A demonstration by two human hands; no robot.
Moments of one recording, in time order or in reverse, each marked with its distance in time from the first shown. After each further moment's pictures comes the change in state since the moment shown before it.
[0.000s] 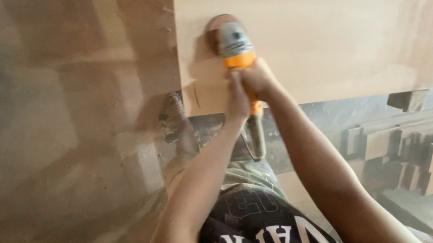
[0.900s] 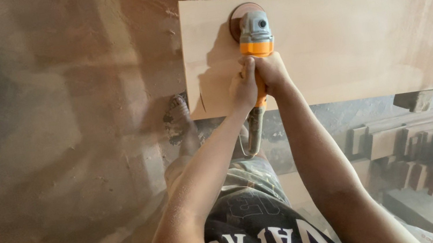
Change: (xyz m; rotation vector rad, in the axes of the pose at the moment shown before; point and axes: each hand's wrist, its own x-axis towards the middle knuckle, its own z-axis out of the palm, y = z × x) left_hand 0.011 0.066 0.006 0.483 0.030 -0.079; right_hand 0.011 -0.014 -0.012 0.295 0.110 0.011
